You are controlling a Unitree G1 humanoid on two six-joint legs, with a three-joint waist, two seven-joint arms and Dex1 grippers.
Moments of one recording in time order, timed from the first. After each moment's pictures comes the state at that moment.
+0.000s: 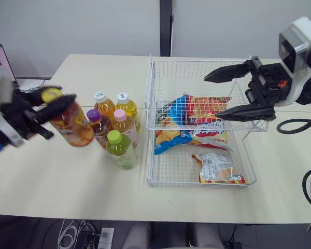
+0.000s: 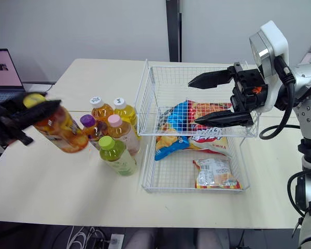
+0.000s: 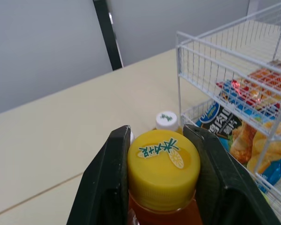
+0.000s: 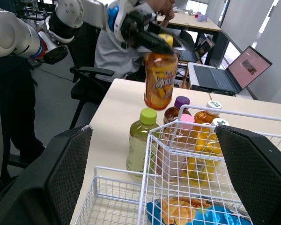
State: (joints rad) left arm -0.12 1.20 0.91 -0.56 -1.32 1.00 -0.32; right arm -0.97 -0.84 -0.02 -0.06 0.77 0.68 1.42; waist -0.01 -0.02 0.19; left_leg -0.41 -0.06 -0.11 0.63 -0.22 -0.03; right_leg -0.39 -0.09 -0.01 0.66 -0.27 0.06
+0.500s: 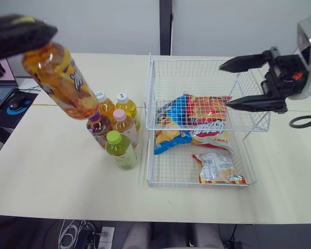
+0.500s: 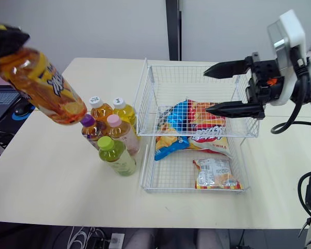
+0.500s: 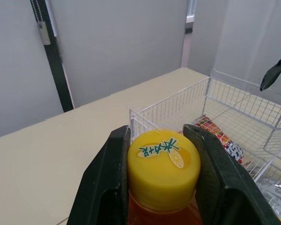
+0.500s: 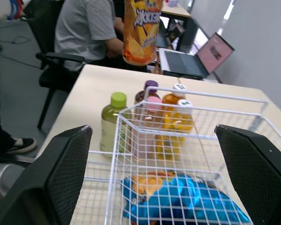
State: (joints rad) left arm -0.76 1.51 0.43 -0.08 -1.57 0.98 -0.51; right arm -0.94 -0.97 -0.10 -0.07 0.73 0.69 1.38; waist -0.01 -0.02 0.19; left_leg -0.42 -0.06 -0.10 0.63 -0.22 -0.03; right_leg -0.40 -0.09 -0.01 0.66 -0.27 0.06
